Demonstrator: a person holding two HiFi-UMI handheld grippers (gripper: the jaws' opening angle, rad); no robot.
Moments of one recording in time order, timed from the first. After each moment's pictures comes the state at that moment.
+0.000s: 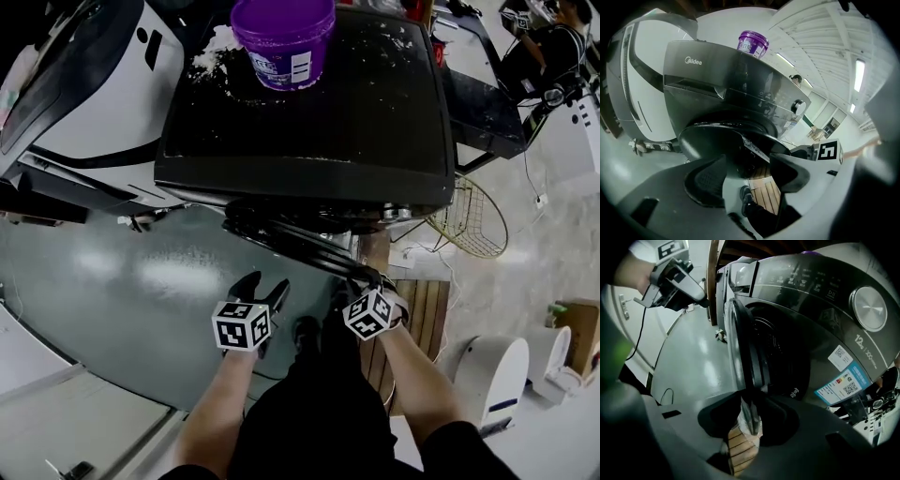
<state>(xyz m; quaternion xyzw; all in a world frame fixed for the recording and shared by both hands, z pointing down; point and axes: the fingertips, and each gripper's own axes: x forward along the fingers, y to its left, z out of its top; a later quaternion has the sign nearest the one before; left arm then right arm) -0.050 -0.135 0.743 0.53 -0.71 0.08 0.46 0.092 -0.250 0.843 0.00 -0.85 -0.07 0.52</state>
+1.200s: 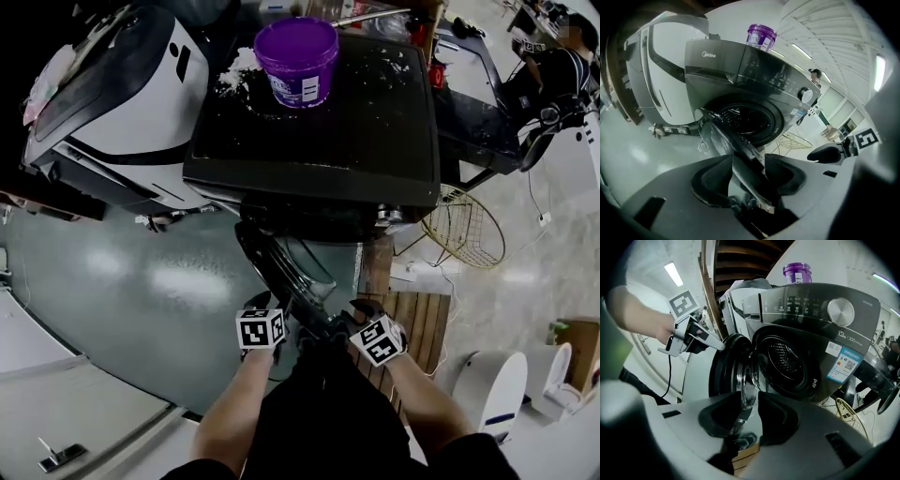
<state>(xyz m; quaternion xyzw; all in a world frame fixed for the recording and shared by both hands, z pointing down) -0.007 -0.089 0.758 0.44 -0.73 0.11 0.51 0.141 -0.179 0.774 -0.07 -0.89 0.08 0.45</state>
